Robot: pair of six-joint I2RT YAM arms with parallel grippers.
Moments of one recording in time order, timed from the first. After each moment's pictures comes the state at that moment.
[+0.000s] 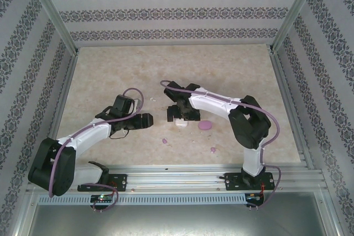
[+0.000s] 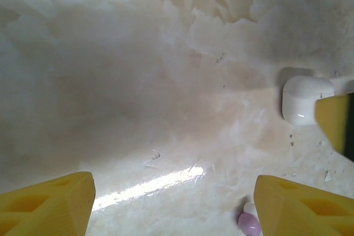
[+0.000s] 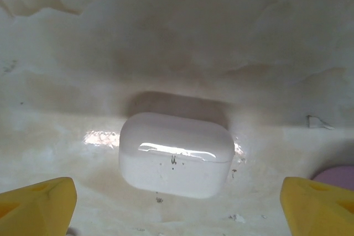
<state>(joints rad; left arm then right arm) -0.35 1.27 0.60 -0.31 0.32 -0.51 0.78 1.93 1.41 -0.92 0.01 0.76</state>
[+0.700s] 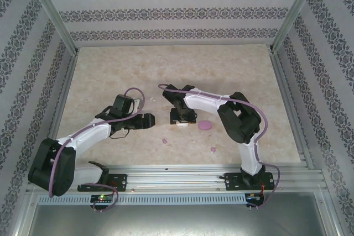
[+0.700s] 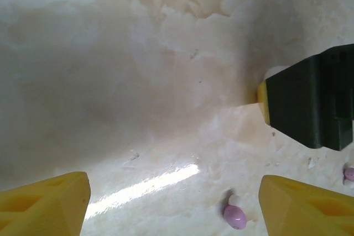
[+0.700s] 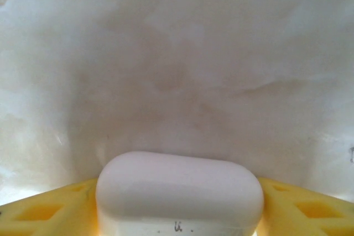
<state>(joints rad) -0.35 1.26 0.60 -0.28 0.38 -0.46 0.77 2.04 1.43 -0.91 -0.02 0.76</state>
